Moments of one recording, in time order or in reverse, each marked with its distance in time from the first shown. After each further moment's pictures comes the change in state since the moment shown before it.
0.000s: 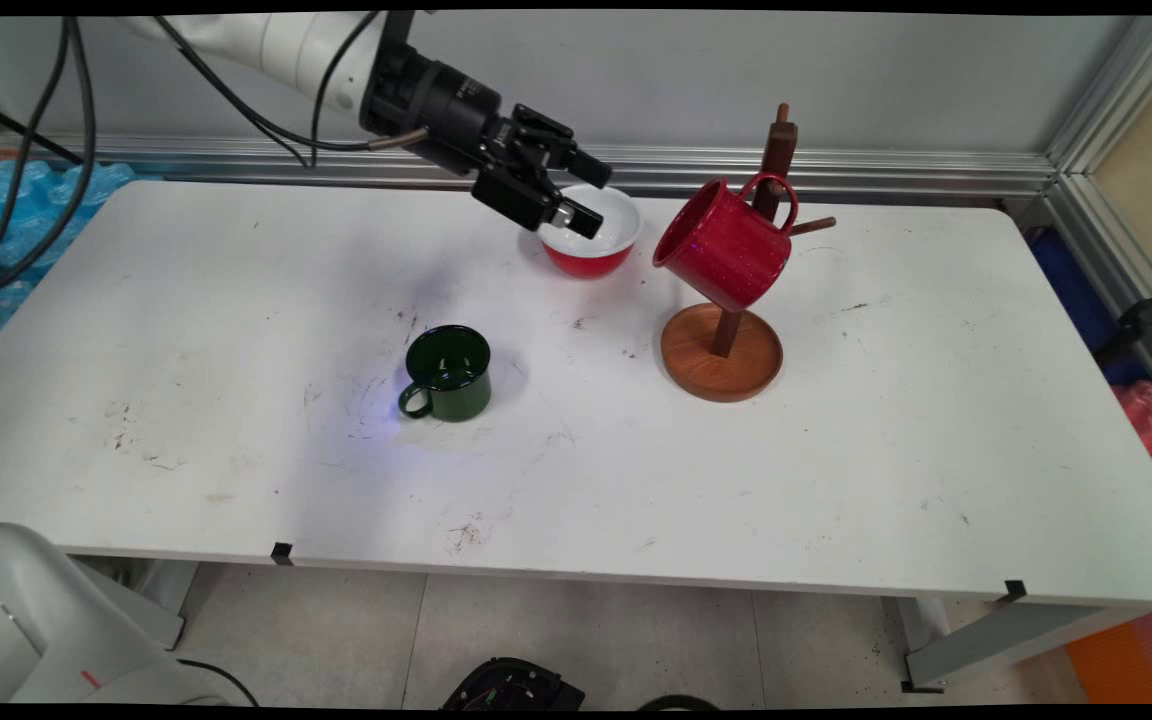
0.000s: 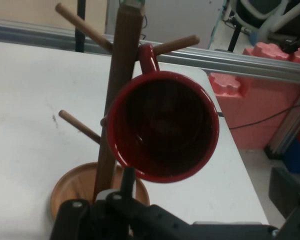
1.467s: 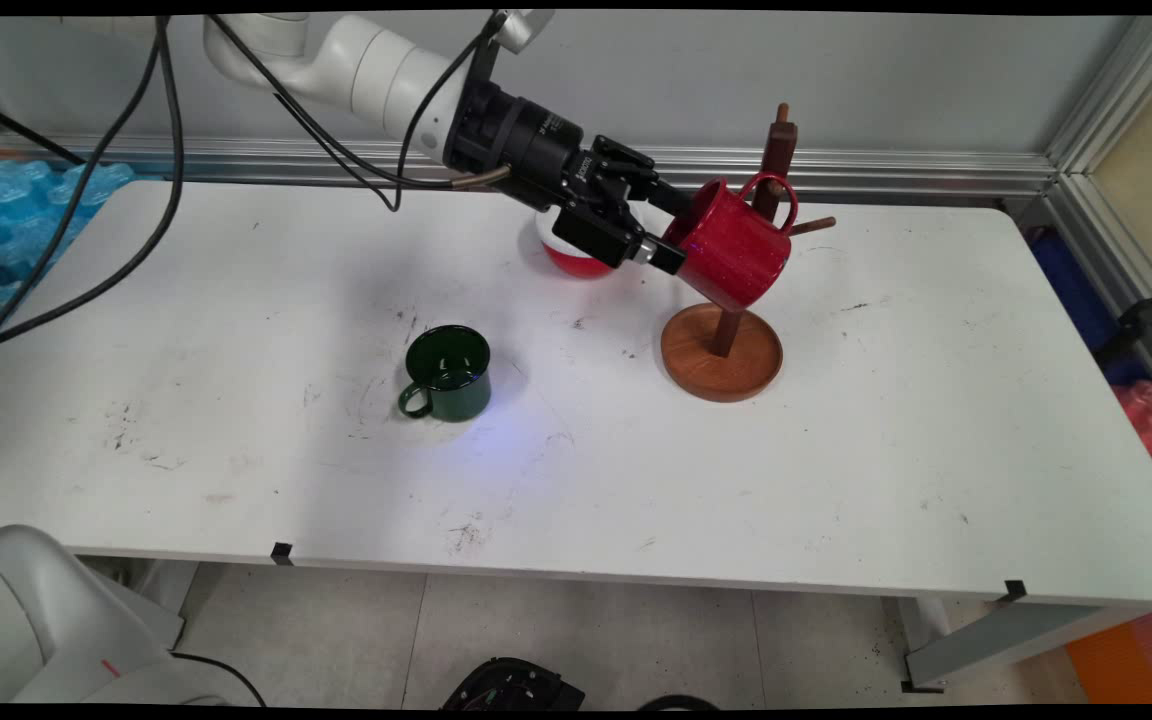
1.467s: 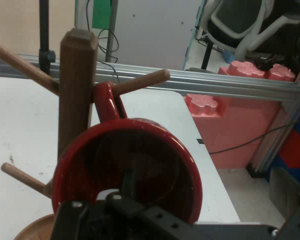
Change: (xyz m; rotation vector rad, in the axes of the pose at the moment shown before) arm 0.005 0.006 0.071 -0.076 0.060 0.027
